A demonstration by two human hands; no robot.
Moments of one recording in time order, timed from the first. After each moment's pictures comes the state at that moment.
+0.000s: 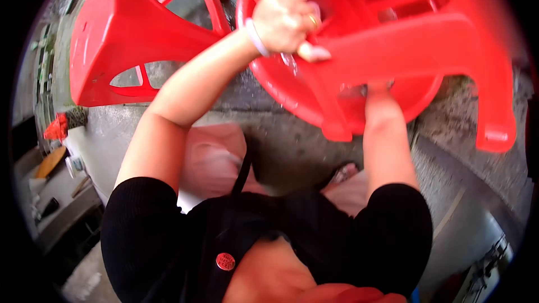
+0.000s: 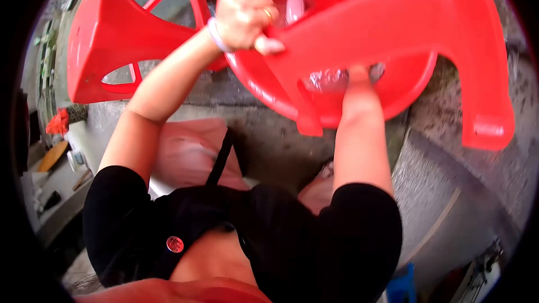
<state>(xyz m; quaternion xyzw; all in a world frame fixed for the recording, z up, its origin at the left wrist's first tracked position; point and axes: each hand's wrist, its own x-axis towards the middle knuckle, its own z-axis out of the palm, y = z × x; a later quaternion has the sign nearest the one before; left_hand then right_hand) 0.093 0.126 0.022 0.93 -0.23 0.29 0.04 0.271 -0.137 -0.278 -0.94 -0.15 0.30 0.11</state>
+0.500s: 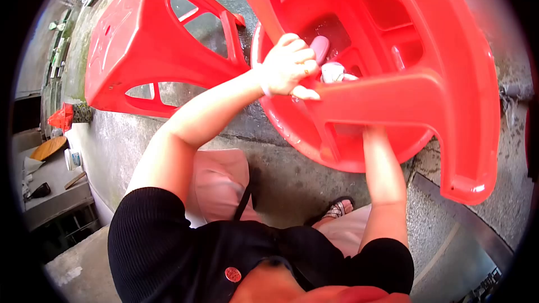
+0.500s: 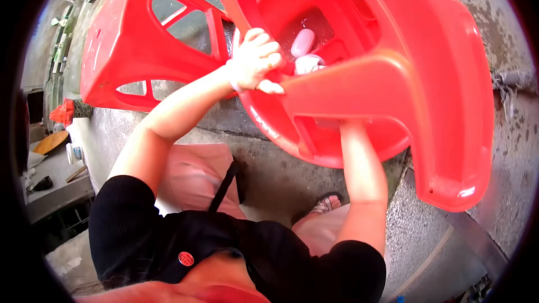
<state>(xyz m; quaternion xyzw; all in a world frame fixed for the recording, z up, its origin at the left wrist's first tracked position) 0.078 0.140 -0.010 0.94 -0.20 0.27 0.06 0.204 -0.072 -0.077 -0.53 -0.17 0.52 0.65</state>
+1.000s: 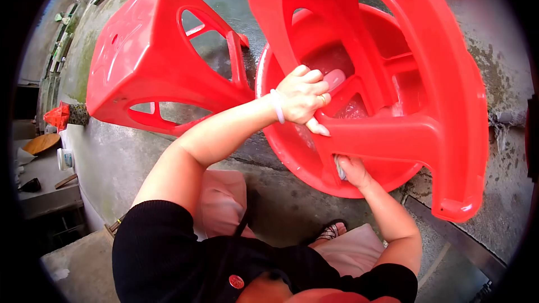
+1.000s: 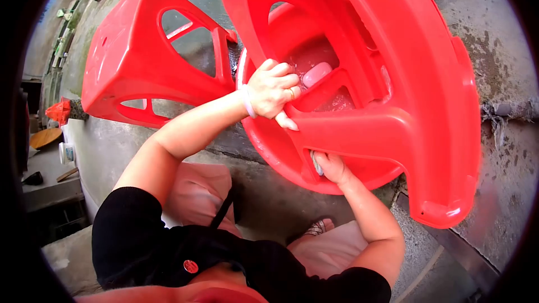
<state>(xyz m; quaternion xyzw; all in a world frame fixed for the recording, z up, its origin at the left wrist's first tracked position) 0.090 0.137 -0.011 0.95 -0.18 0.24 0.06 0.151 -0.139 -0.120 -0.63 -0.39 0.40 0.53</state>
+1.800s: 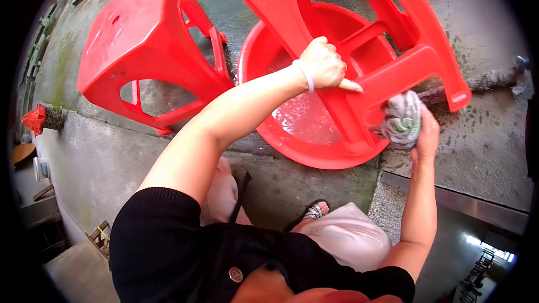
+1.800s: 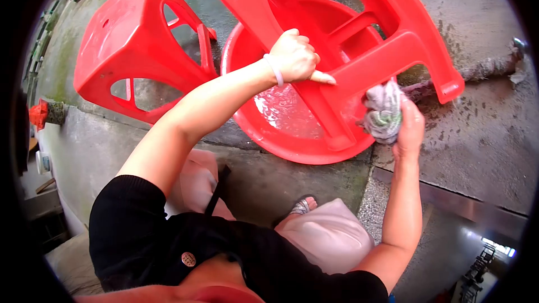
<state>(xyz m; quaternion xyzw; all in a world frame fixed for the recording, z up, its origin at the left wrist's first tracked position) 0.142 0.077 0.047 0.95 -0.09 0.29 0.00 0.239 -0.216 0.089 -0.68 -0.13 0.21 0.69</state>
